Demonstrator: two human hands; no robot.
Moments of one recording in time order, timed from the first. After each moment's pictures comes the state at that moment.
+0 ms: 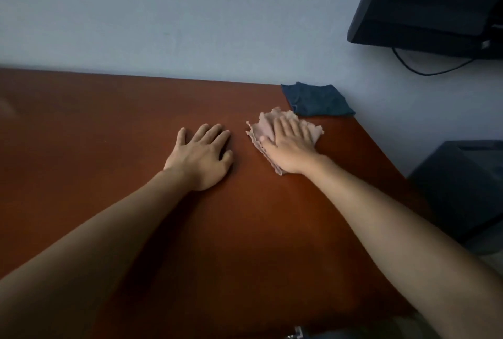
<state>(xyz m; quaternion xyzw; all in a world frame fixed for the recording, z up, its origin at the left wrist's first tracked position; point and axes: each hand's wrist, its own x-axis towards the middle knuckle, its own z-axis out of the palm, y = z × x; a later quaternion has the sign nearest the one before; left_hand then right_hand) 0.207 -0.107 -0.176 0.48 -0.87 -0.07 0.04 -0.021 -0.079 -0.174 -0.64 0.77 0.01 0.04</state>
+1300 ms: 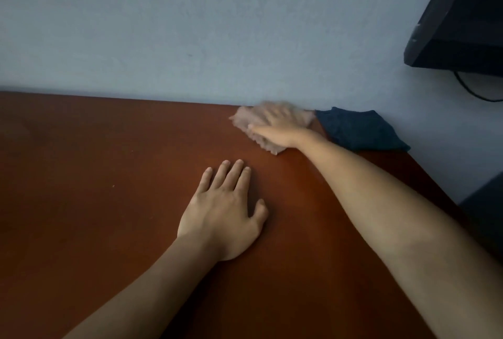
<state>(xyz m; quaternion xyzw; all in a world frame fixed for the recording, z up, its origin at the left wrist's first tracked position) 0.207 -0.117 -0.186 0.48 -0.87 -0.07 0.10 -0.012 -0.274 -0.168 -0.66 0.75 -0.02 0.08</state>
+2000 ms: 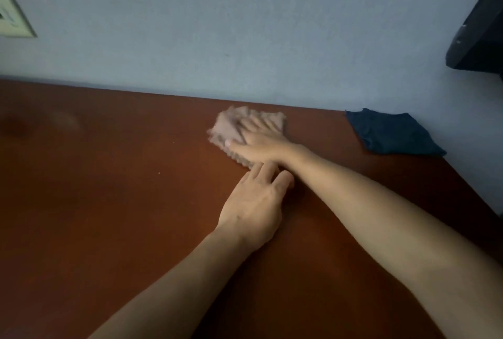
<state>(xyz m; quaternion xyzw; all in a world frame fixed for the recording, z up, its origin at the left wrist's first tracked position) 0.217 -0.119 -0.195 0.38 -0.89 -0.04 0.26 0.095 -0.260 -0.179 -0.78 0.62 0.00 0.06</state>
